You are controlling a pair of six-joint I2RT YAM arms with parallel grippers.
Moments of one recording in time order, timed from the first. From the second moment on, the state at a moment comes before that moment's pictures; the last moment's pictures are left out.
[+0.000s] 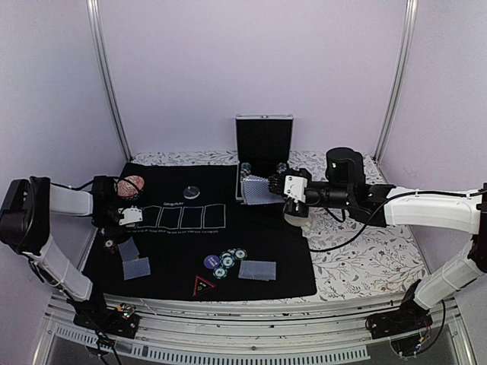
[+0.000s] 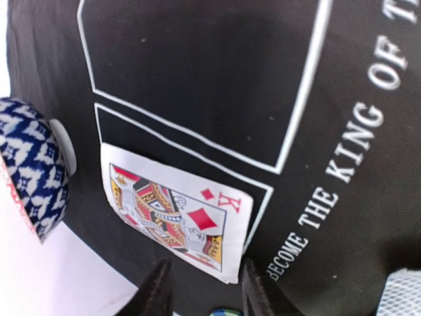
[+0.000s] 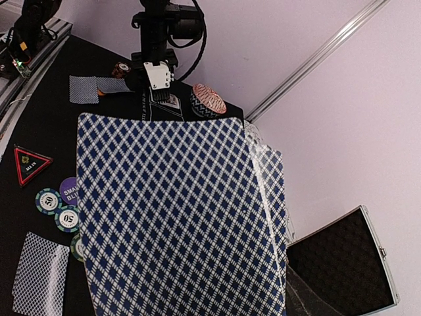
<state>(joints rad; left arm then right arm) 0.08 1.57 0.70 -0.16 -0.12 1.43 0.80 1.43 0.93 0.22 -0.35 -0.79</state>
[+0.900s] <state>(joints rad) -0.27 1.12 1.09 -0.40 0.32 0.74 0.80 1.40 0.96 0.19 -0.34 -0.74</state>
